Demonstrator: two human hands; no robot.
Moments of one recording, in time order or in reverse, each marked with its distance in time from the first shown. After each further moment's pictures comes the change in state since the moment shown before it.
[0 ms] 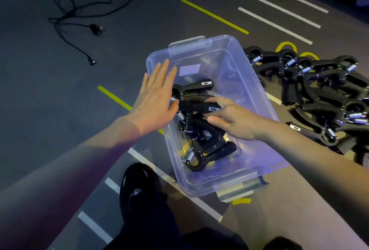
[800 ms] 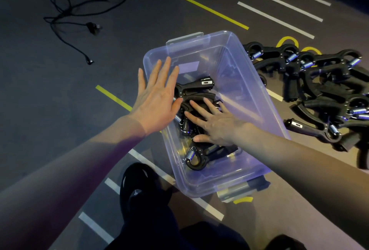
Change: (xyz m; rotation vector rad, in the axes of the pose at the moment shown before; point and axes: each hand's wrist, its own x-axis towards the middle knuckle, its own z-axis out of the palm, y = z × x) left_hand 0.000 0.011 -0.002 0.164 -0.041 -0.034; right_hand 0.034 0.003 0.042 -0.499 -0.273 0.116
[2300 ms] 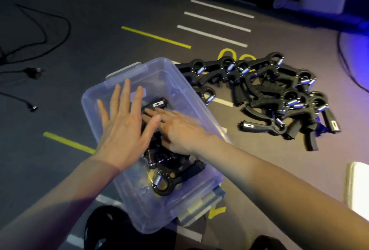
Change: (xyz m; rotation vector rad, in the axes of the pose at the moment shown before) left_hand 0.012 0.058 -0.010 -0.124 0.117 0.068; right_hand -0.029 0.022 -0.021 0.316 0.514 -0.029
